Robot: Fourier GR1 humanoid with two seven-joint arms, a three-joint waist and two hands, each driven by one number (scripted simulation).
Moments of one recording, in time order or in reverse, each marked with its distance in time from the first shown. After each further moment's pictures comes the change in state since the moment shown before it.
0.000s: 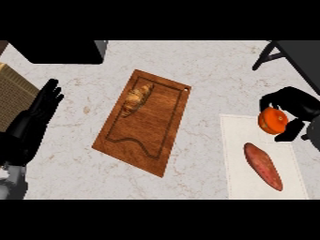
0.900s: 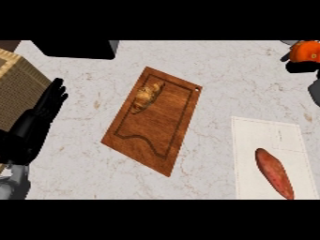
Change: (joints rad) left arm -0.013 0.001 -0.022 -0.007 -0.010 -0.013 0.003; right arm -0.284 0.029 -0.372 0.188 -0.194 -0.621 1.153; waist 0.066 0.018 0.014
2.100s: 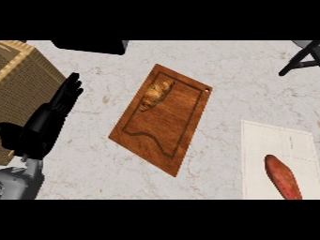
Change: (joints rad) left arm -0.064 -0.041 -0.050 -0.002 -0.024 -0.007 0.014; right arm -0.518 -0.104 0.242 0.135 0.344 -0.446 0.695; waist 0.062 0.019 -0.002
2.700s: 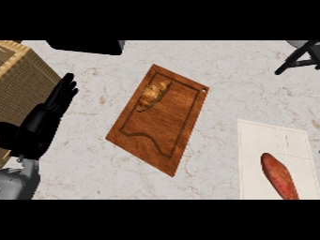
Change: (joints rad) left arm 0.010 0.009 0.019 0.009 -0.004 0.005 -0.002; right arm 0.083 -0.038 0.192 0.070 0.195 0.411 0.156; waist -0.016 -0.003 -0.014
